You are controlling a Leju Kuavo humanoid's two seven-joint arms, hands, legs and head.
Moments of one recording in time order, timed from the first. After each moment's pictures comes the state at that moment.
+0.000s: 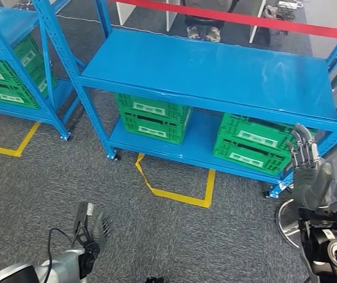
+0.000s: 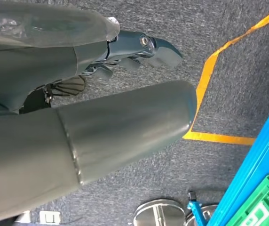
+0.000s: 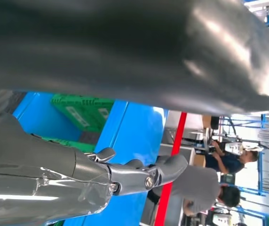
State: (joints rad) left arm -0.31 0.12 -0.68 -0.28 1.05 -0.16 -0.39; right arm -0.28 -0.14 0.49 -1.58 -0.34 -0.02 -0.31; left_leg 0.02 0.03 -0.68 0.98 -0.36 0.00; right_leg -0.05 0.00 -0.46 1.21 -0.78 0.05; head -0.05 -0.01
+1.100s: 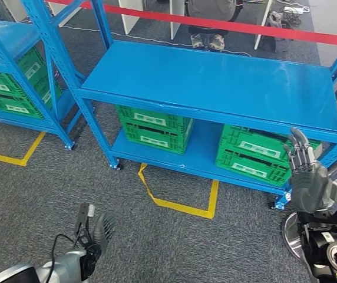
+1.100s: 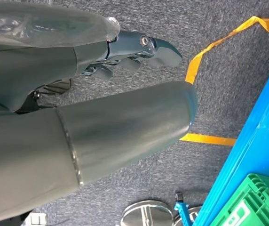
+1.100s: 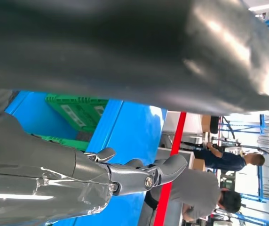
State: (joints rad) left arm -0.31 0.12 -0.67 -0.28 1.05 -0.17 -0.40; right arm -0.26 -0.14 0.48 -1.59 -0.32 0.00 -0.30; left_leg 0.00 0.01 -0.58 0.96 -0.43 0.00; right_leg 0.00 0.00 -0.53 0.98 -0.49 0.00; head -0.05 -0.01
